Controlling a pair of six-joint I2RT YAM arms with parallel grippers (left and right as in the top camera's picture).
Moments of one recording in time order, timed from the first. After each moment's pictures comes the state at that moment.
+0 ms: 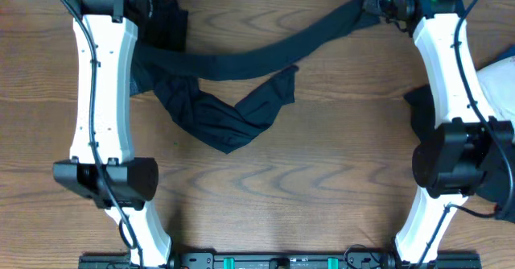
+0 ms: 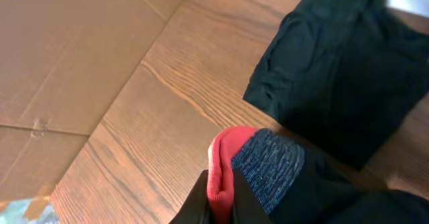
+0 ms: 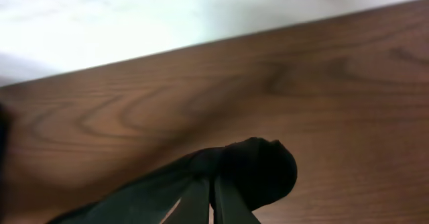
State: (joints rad) left arm -0.06 2.01 2.38 -1.49 -0.70 -0.42; right arm 0.05 2.09 2.03 -0.74 -0.09 0.31
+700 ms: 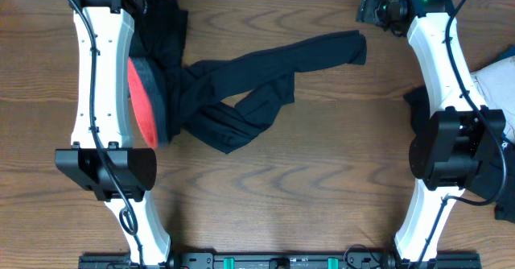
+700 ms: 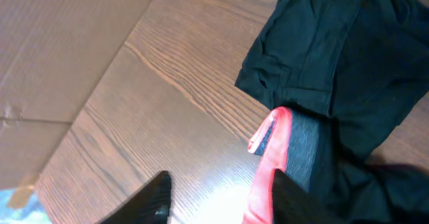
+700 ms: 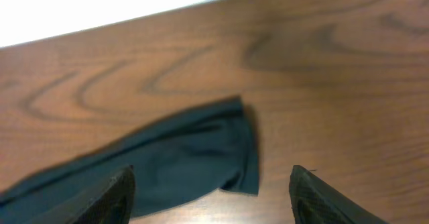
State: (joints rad) left arm -0.02 2.07 2.38 -1.50 -0.63 -0.43; right arm 0.04 2.15 2.03 -0.80 -0.05 0.27
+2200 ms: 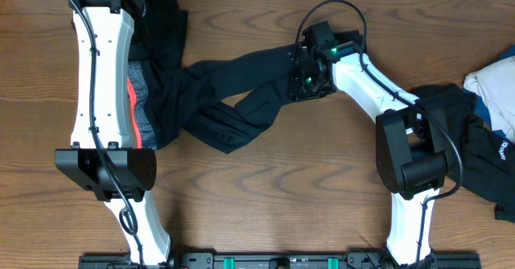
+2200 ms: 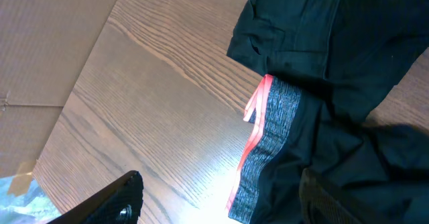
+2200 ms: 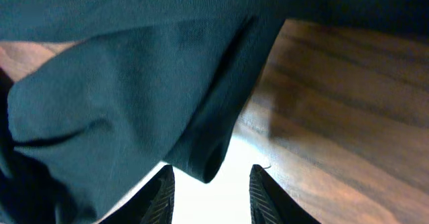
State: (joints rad) left arm -0.02 2.07 2.38 -1.58 -0.56 -0.44; right arm 0.36 2.15 1.59 -0.73 -0.27 0.15
